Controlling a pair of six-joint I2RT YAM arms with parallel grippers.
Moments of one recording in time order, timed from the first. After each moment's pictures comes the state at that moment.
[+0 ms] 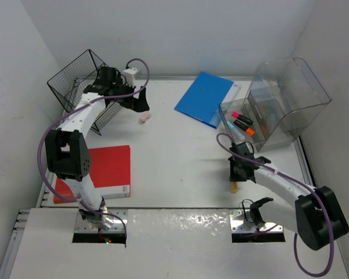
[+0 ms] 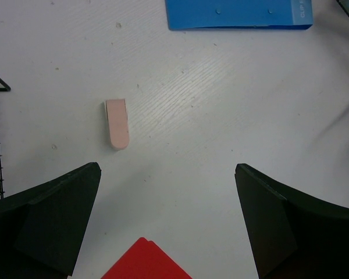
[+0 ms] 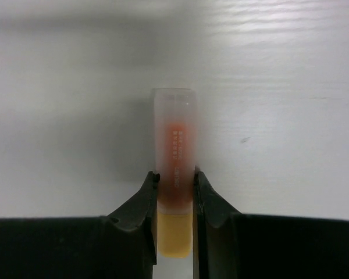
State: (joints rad) left arm -0.10 1.77 1.53 -0.58 0.56 0.18; right arm 0.34 1.12 0.39 -0.43 0.13 0.38
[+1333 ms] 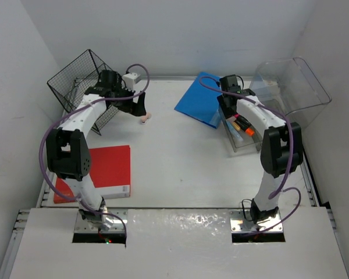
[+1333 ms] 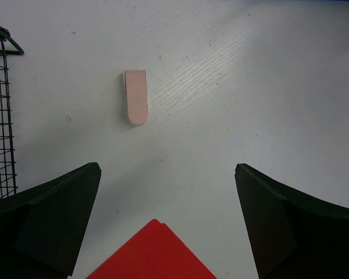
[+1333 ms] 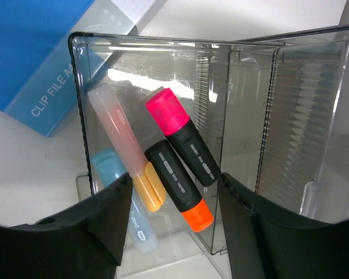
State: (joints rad) left arm -0.10 1.77 1.49 -0.62 0.46 0.22; right arm 0.25 1.88 1.47 -0.60 0.42 -0.19
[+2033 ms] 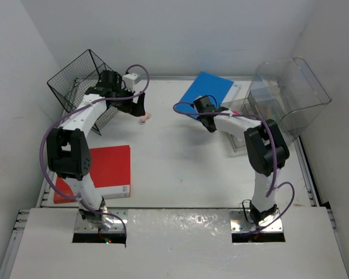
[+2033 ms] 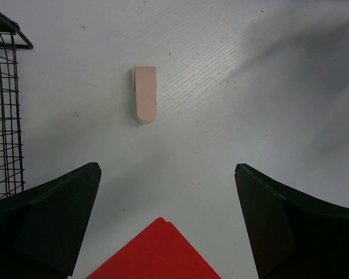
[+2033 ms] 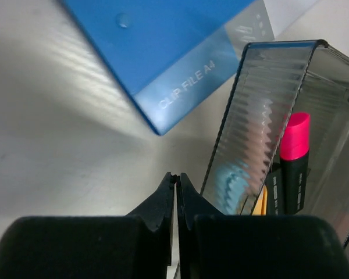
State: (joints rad) left arm -0.10 1.78 1.49 -0.62 0.43 0.22; right arm 0.47 1.92 1.27 -0.39 0.46 -0.26
